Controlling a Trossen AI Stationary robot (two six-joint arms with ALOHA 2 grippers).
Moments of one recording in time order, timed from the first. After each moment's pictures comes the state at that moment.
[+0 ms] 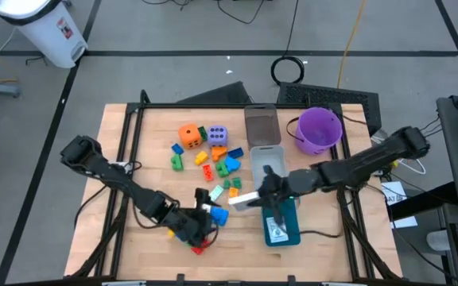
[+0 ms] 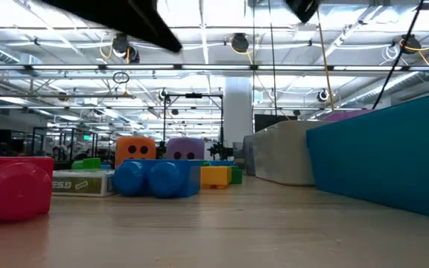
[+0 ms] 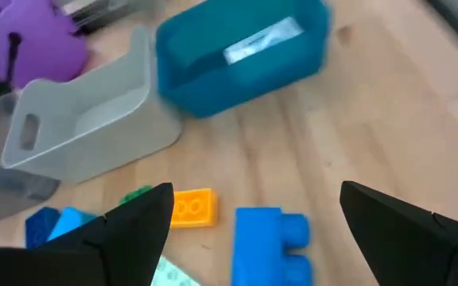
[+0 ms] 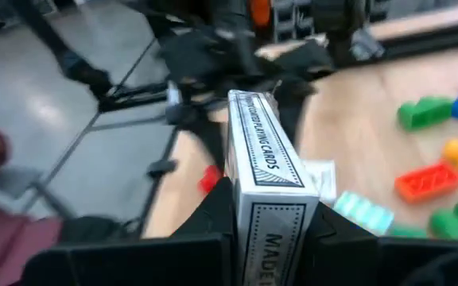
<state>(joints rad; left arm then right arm) -0.56 1.61 1.03 -0.15 -0.50 -0.04 0.35 1.28 0.96 -0.03 0.10 0.37</state>
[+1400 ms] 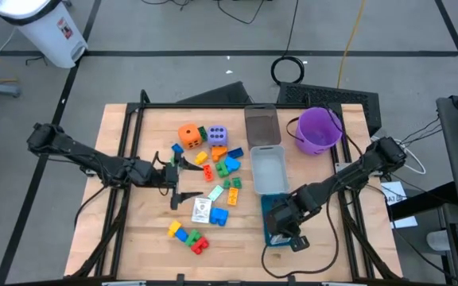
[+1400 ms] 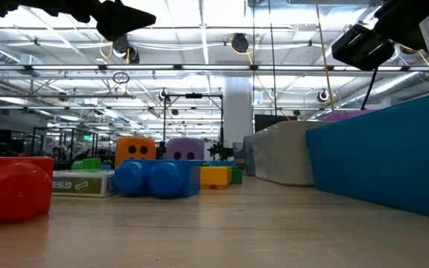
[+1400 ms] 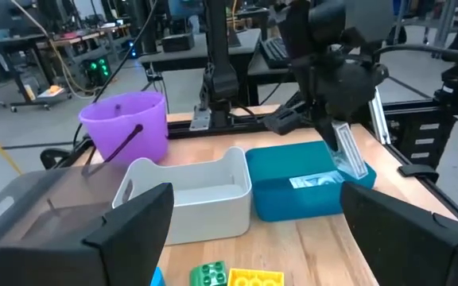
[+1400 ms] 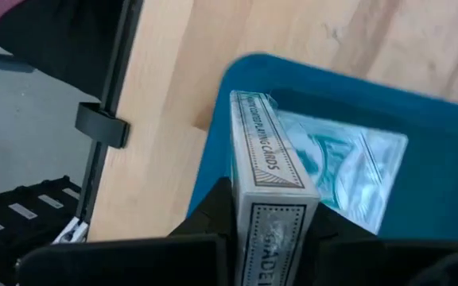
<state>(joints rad) -0.31 1.01 0.51 0.38 -0.29 0.05 0.49 1.65 1.22 -0.81 -0.29 0.21</state>
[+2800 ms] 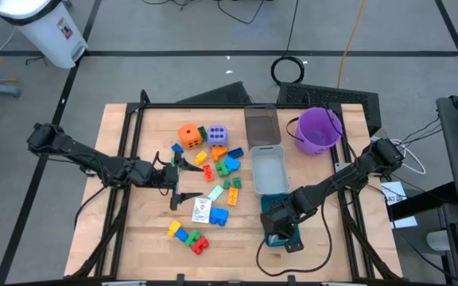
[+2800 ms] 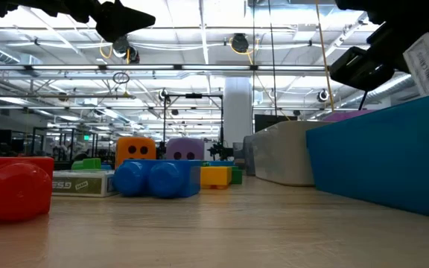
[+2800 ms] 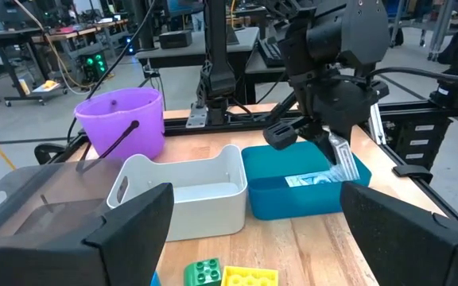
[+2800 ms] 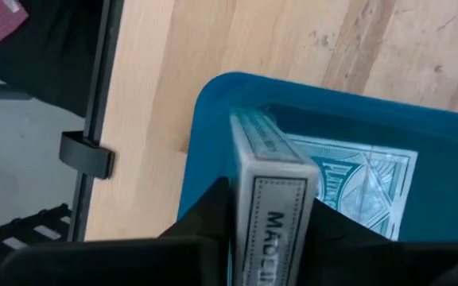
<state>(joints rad) -0.32 1.01 0.51 0.37 -0.29 0.02 0.48 1.68 1.17 -0.73 -0.26 0.28</state>
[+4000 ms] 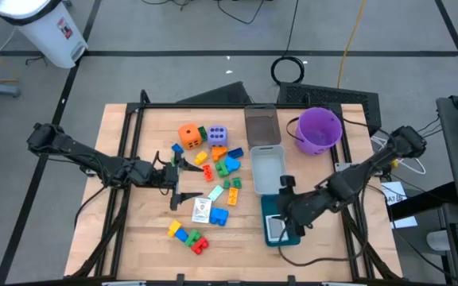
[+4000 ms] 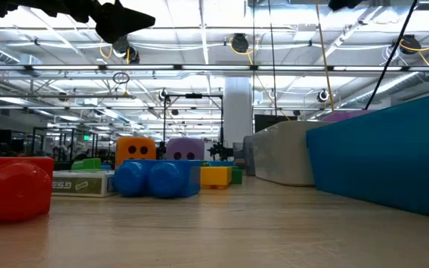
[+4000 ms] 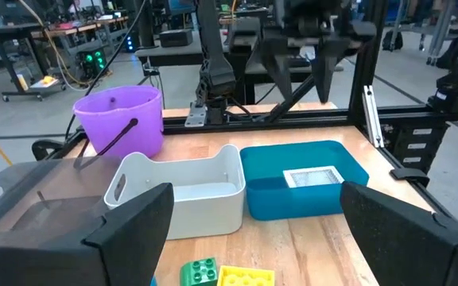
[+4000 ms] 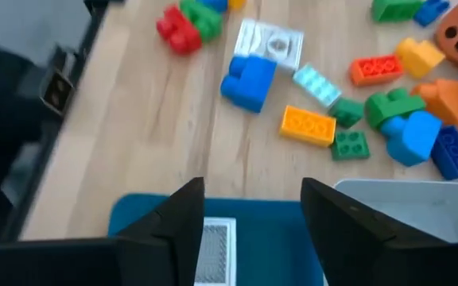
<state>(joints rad) -0.32 1.01 0.51 0.37 -0.29 -0.01 0.56 1.34 1.17 -0.68 0.32 0.33</state>
